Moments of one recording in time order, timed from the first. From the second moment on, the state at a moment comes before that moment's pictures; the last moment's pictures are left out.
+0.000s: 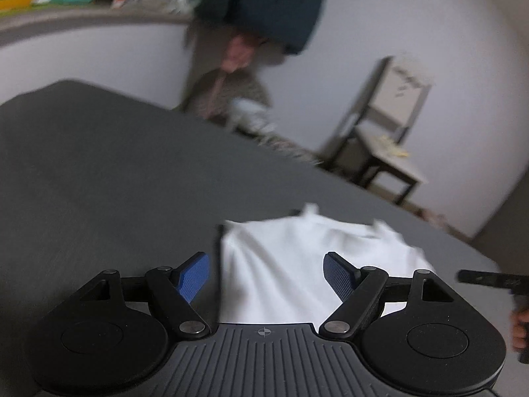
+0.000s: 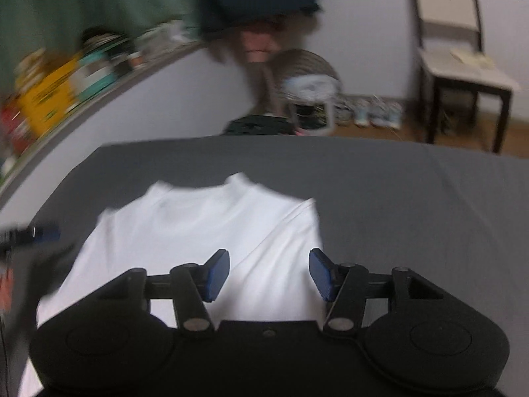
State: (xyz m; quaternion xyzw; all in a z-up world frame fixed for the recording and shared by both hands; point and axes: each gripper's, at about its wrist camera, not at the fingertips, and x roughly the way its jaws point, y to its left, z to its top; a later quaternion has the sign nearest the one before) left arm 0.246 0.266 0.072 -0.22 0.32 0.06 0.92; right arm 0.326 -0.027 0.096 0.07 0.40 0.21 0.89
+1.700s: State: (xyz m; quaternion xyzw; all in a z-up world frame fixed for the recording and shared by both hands) left arm -0.003 0.154 0.090 0.21 0.28 -0.11 0.93; right arm 0.027 -0.037 0.109 -0.31 0.29 0.34 0.84
